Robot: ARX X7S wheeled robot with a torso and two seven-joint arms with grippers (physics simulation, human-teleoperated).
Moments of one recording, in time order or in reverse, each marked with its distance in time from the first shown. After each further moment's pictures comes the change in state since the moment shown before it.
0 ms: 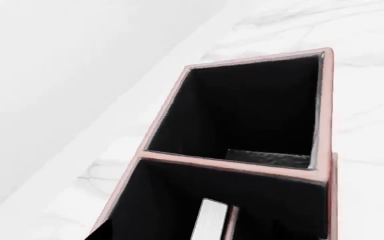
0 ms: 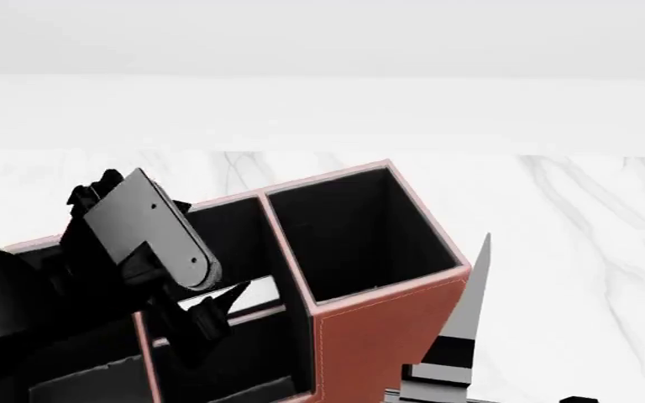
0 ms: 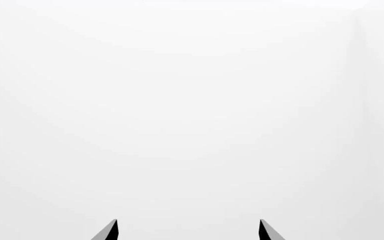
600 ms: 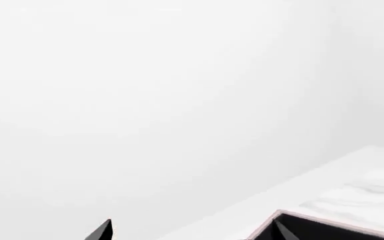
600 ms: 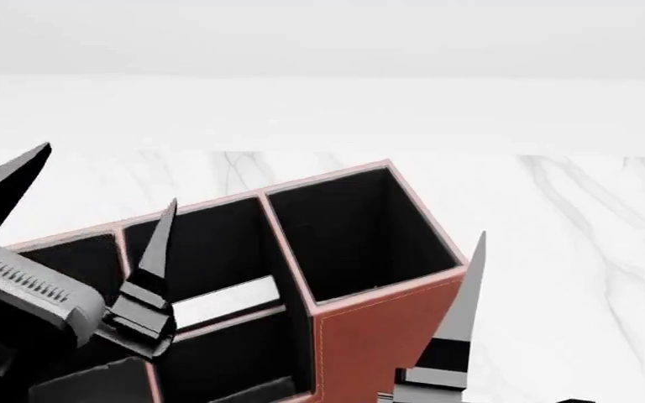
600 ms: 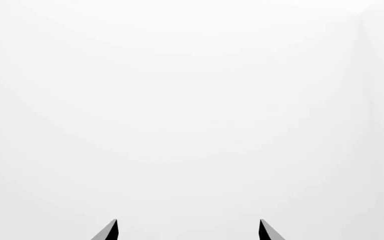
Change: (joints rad) left arm 0.304 -0.257 -0.196 0.626 0.153 0.312 -0.744; right arm 0.009 0.000 0.000 -0.035 0.001 0.021 0.007
